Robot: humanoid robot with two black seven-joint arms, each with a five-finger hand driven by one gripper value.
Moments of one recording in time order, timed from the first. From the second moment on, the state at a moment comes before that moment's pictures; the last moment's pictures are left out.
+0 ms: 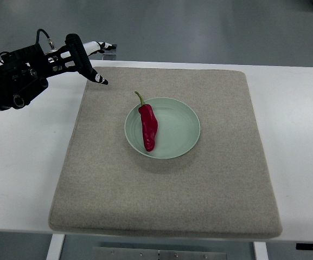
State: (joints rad) left arm -1.17 0.32 -0.09 -0.43 1.06 -0.06 -0.30; right arm -0.01 0.00 0.00 0.09 -0.13 0.20 0.04
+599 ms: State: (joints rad) left arm -1.18 0.32 -0.14 -0.42 0.18 0.05 -0.30; right arm -0.01 0.00 0.00 0.09 -0.13 0.20 0.04
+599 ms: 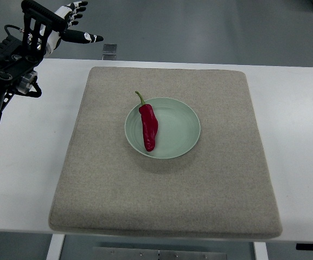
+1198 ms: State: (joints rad) left arm -1.12 0.31 -0.24 -0.40 -0.49 -0.20 -0.30; right arm -0.01 0.00 0.00 0.09 -0.13 0.20 0.04
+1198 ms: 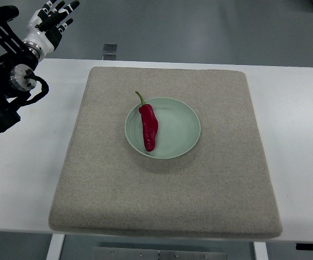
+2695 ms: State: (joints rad) left arm -1.03 0.24 -0.30 -0.37 -0.58 -0.34 -0.31; right arm -0.02 0.00 0.00 0.17 -0.14 0.21 0.04
